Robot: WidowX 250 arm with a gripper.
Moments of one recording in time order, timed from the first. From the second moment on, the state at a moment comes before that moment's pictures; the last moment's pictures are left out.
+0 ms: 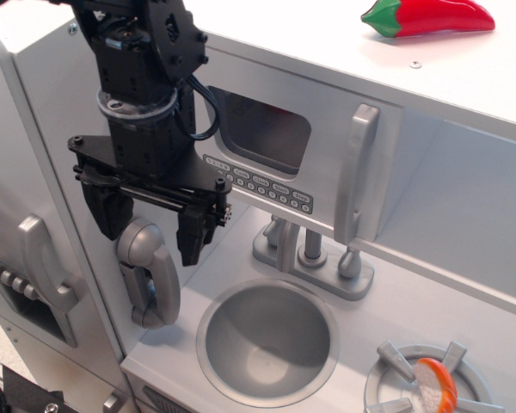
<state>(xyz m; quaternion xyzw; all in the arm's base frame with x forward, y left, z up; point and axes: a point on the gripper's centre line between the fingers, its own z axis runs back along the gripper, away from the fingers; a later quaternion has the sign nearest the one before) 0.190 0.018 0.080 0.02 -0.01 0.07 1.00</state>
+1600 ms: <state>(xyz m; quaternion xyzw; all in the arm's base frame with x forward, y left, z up) 0.275 -0.083 0.118 -0.04 -0.13 0.01 0.99</state>
